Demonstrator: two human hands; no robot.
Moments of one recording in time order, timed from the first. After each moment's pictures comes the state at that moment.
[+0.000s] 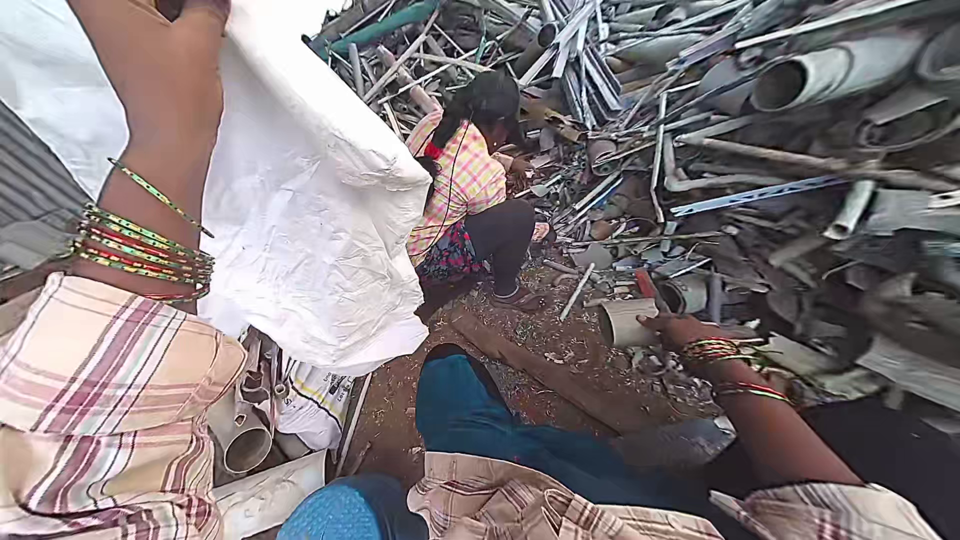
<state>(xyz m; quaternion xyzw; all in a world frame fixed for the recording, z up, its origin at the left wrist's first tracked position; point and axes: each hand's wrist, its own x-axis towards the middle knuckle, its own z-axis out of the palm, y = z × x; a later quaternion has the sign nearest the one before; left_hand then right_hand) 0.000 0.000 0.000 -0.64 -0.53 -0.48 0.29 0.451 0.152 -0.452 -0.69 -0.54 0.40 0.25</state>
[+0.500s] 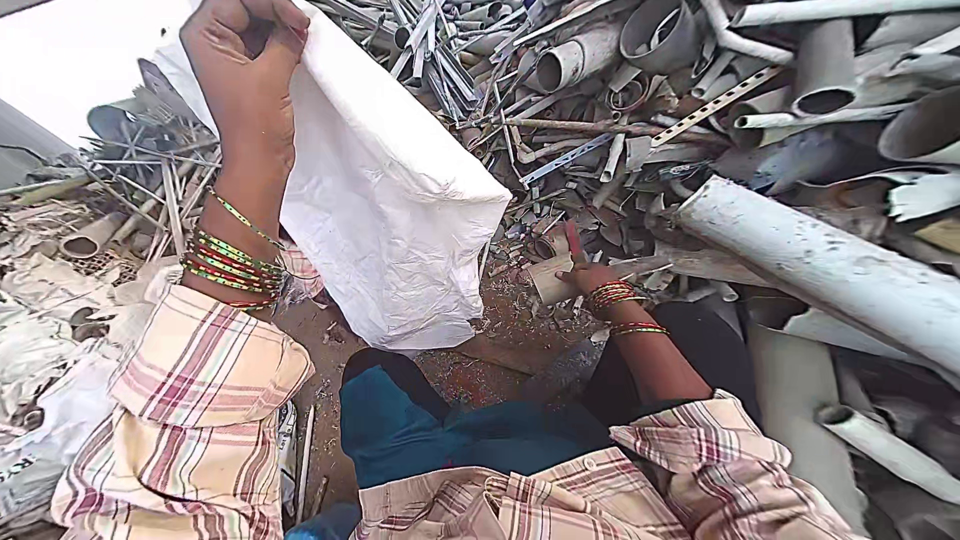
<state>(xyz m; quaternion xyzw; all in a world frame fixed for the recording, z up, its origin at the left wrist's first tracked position) 0.246 0.104 -0.086 -0.76 -0.26 -0.59 0.00 0.559 0.124 -0.453 -0.72 -0.48 0.41 0.29</state>
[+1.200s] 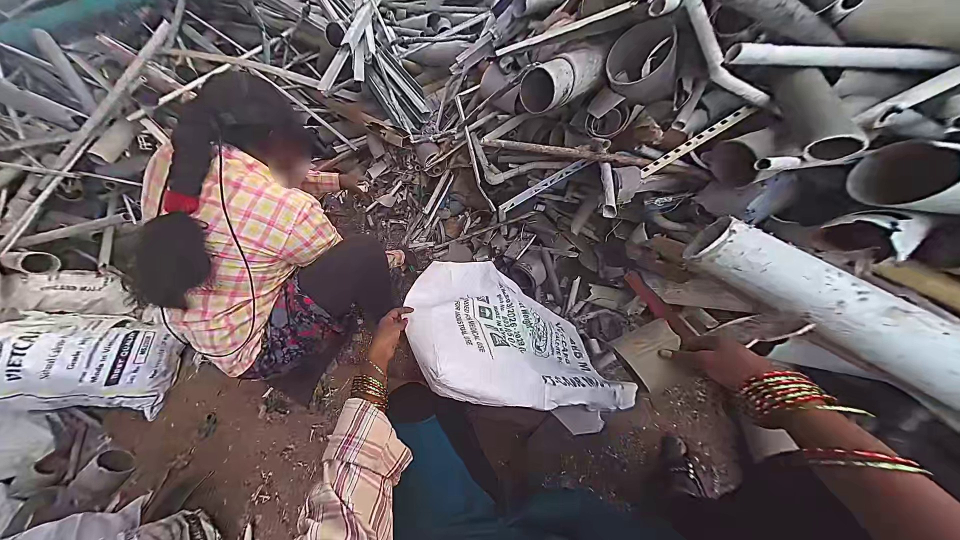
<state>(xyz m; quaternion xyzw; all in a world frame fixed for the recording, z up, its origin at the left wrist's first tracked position) 0.157 0.314 -0.471 -0.52 -0.61 -0.30 -0.52 0.610 0.092 -0.431 -0.82 -0.39 0.38 0.16</state>
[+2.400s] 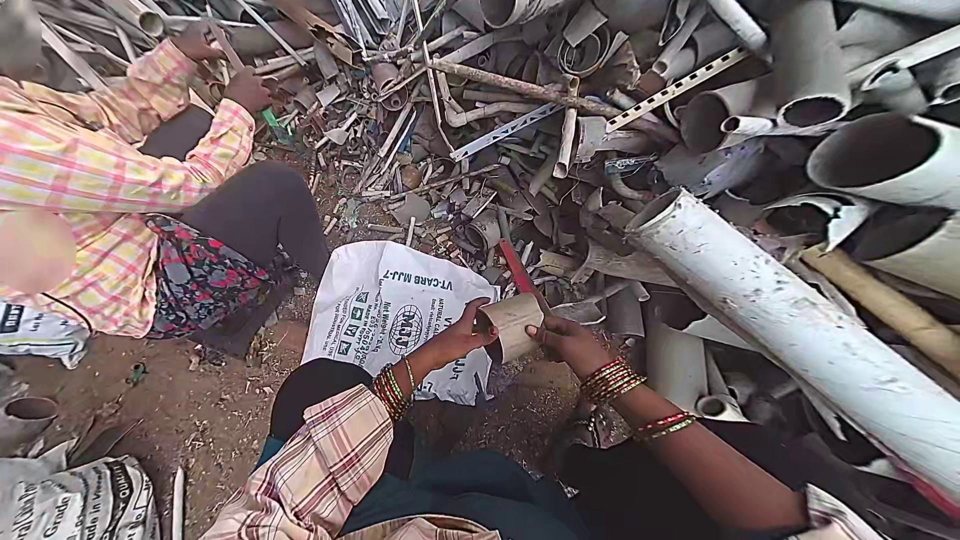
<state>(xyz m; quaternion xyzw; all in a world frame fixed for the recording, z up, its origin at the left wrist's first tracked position) 0.377 0.192 -0.486 -0.62 -0.36 -0.10 -0.69 0.586 0.110 -0.478 -0.65 -0.37 0.57 0.36</state>
